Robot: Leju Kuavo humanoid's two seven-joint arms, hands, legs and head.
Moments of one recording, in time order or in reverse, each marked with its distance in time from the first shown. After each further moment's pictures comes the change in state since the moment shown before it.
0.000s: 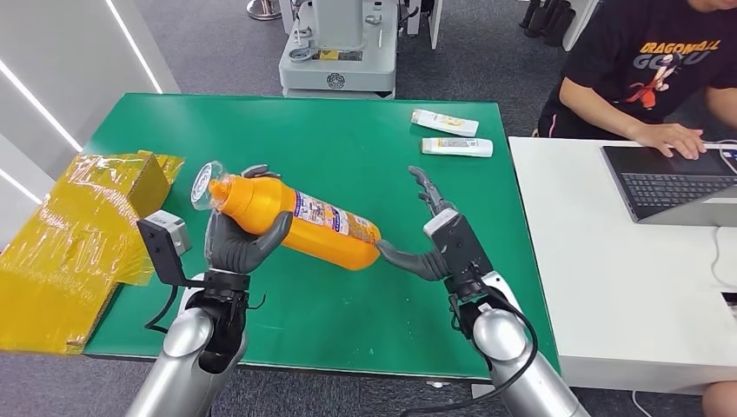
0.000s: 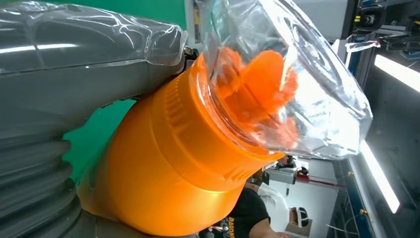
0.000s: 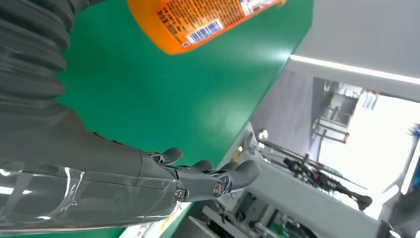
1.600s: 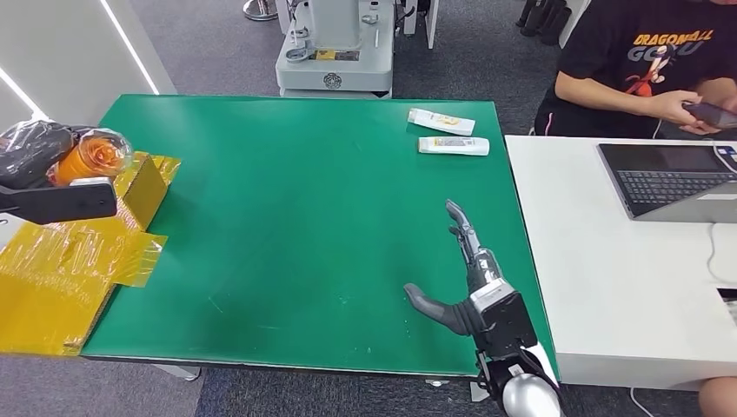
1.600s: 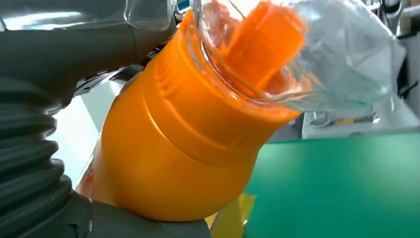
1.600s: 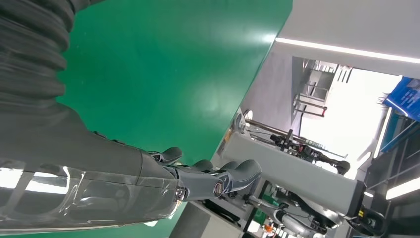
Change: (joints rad) left arm -0.477 0.953 -0.098 0.079 -0.717 -0.559 0.101; right arm 0.282 -0.052 -0.068 -0.255 0.042 -0.025 -0.102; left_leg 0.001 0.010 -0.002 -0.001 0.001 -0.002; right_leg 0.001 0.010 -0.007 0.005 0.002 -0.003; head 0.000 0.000
